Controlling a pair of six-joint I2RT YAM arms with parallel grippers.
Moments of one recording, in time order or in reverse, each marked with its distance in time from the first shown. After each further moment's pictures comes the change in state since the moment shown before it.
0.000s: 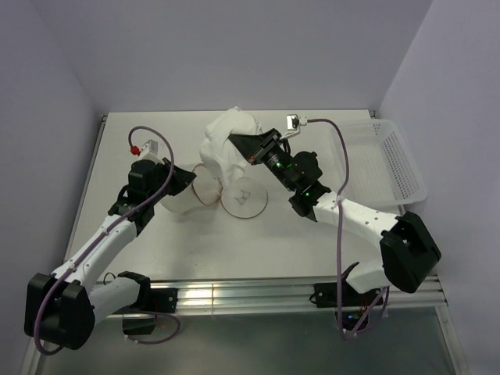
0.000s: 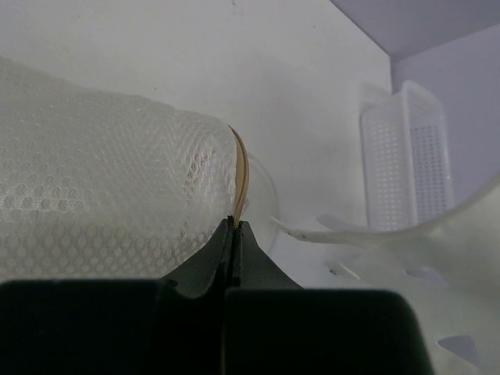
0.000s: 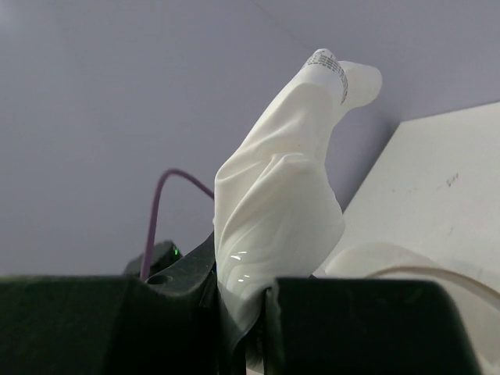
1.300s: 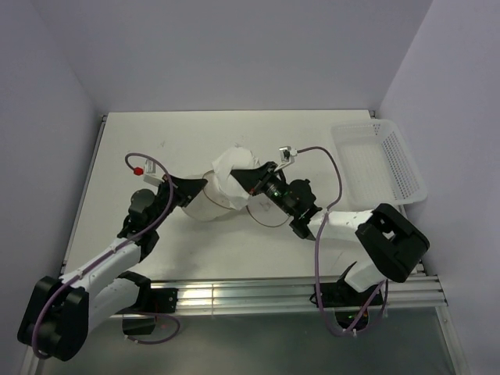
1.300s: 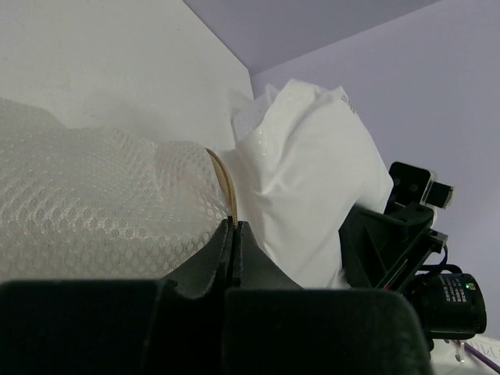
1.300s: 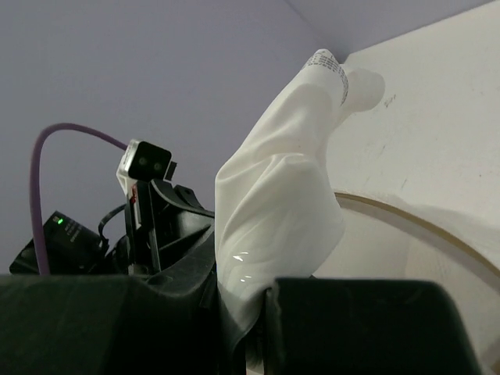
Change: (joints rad) left arm -0.081 -0.069 -0.383 0.674 0.077 -0.329; right arm 0.038 0.139 -0.290 0.309 0.002 -0.076
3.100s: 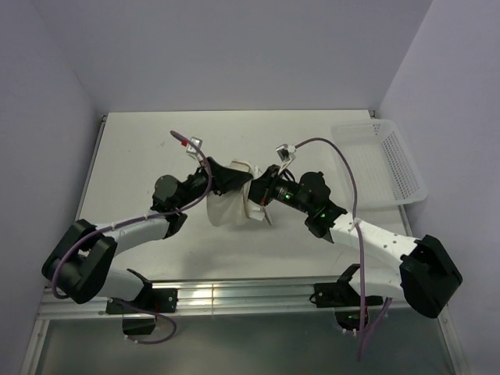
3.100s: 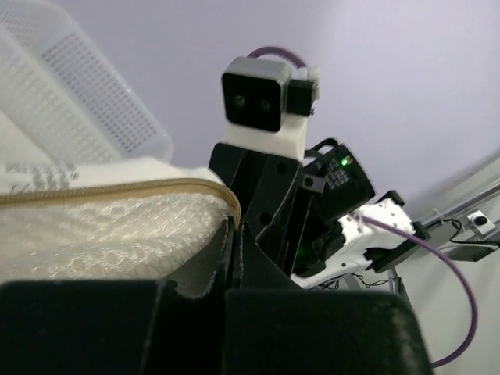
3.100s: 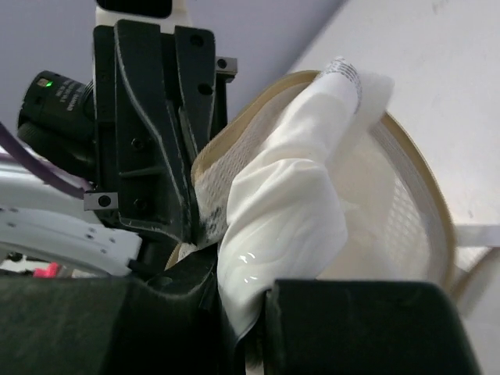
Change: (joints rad) left arm -0.227 0.368 0.290 0.483 0.328 -0.079; right arm -0.042 -0.322 0.034 -0.485 -0.320 -0.116
